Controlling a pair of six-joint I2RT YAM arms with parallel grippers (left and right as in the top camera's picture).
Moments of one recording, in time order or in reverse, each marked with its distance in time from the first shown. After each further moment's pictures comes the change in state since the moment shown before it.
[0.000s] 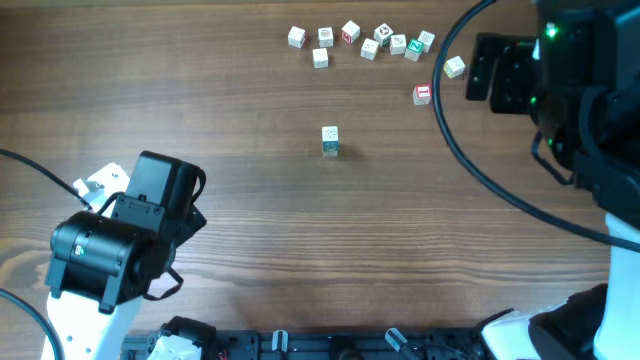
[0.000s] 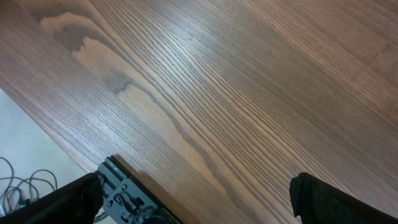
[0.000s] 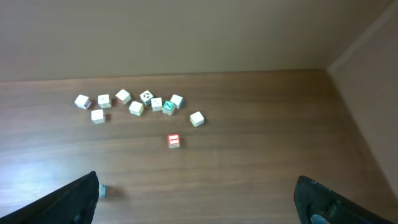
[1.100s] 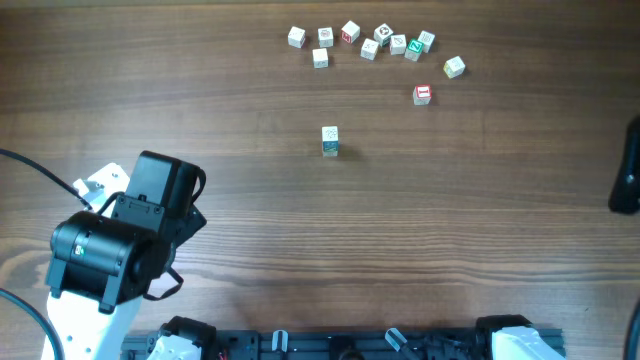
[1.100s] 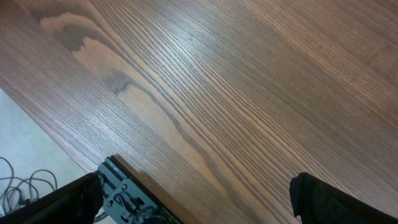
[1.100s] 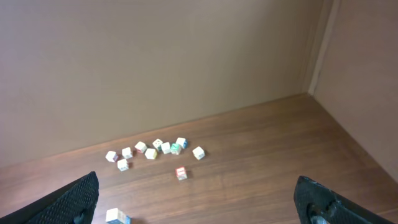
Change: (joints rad) left arm 0.000 0.000 0.000 0.000 0.000 0.000; right arm -0.382 -0.394 -0.002 0.000 -0.325 -0.060
